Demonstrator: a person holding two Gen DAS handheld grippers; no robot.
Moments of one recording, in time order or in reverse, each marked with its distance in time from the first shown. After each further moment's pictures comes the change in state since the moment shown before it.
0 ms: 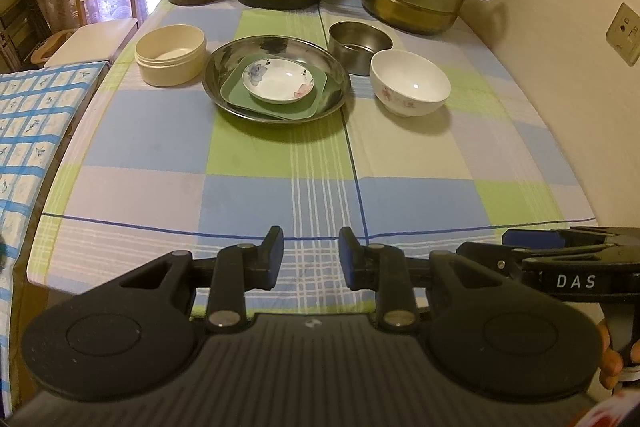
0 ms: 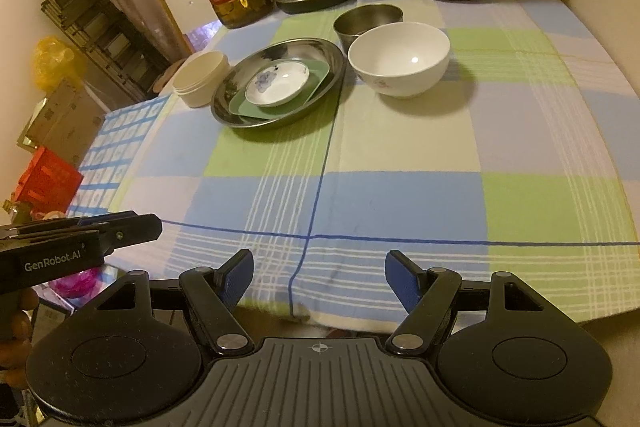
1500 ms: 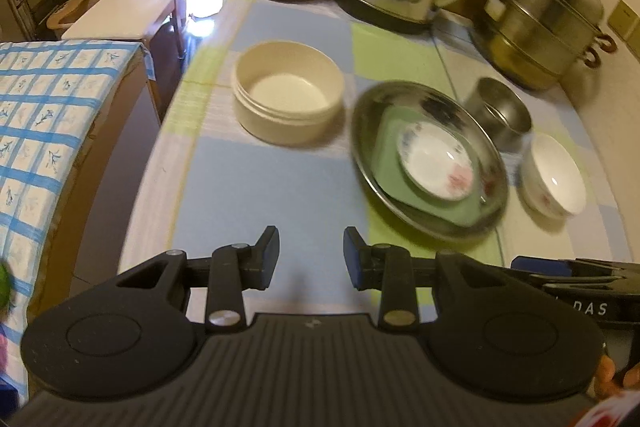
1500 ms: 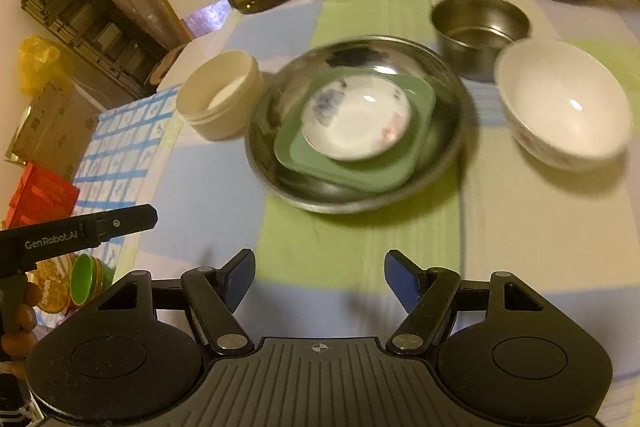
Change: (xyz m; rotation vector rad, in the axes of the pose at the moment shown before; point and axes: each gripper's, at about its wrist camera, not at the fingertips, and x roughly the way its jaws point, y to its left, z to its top) left arm 0.102 0.192 0.120 -0.127 0.054 0.011; right arm 0.161 0.096 0.112 0.029 0.067 0.005
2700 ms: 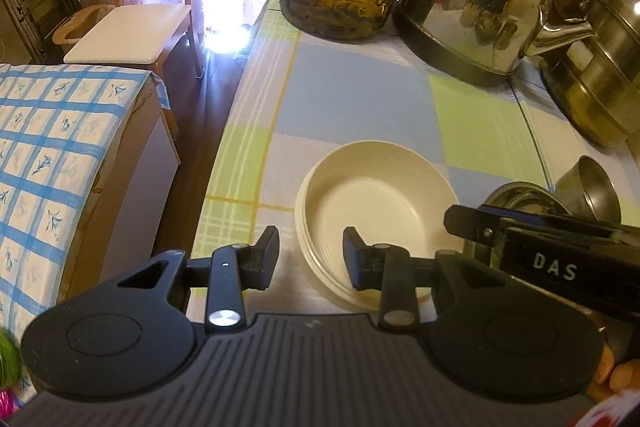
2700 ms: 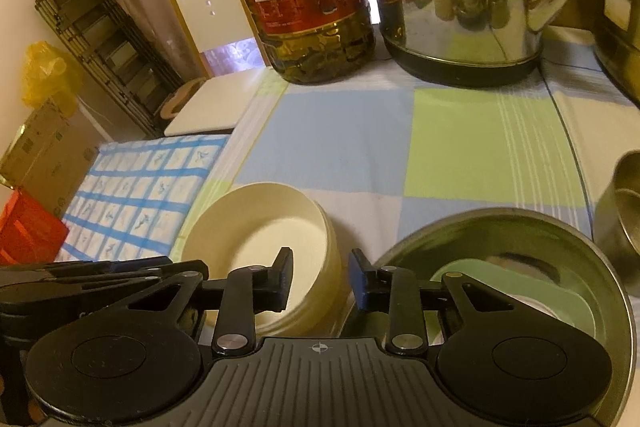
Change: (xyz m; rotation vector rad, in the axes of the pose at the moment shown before) left arm 0.109 0.055 0.115 0.001 -0.012 0.057; right arm 0.142 0.067 0.135 -0.113 -0.119 0.001
